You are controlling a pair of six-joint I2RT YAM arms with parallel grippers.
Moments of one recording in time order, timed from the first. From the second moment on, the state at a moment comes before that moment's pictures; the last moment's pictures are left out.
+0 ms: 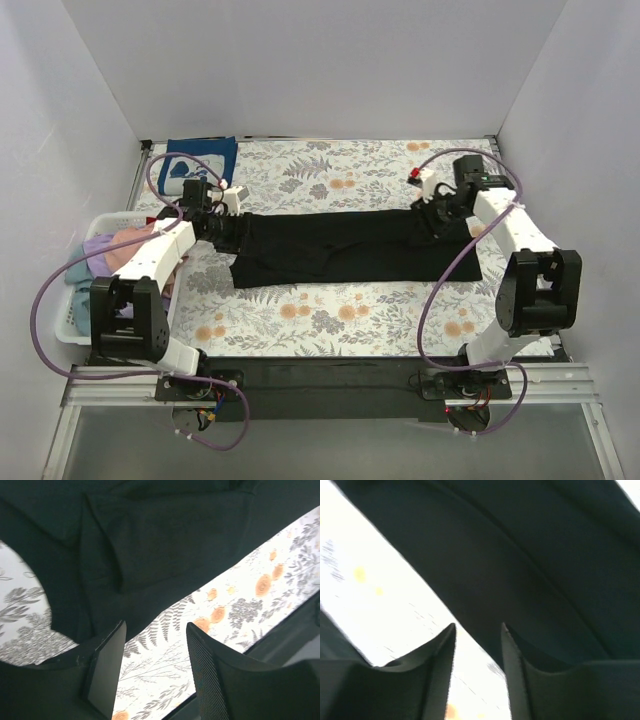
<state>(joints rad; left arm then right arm) -0.08 1.47 1.04 -0.66 0.55 0.07 0.04 1.61 1.28 -0.92 -0.59 -0.64</state>
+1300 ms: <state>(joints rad) -0.09 1.71 0.95 -0.44 0.59 -0.11 0.59 1.98 1.15 -0.13 -0.83 0.35</state>
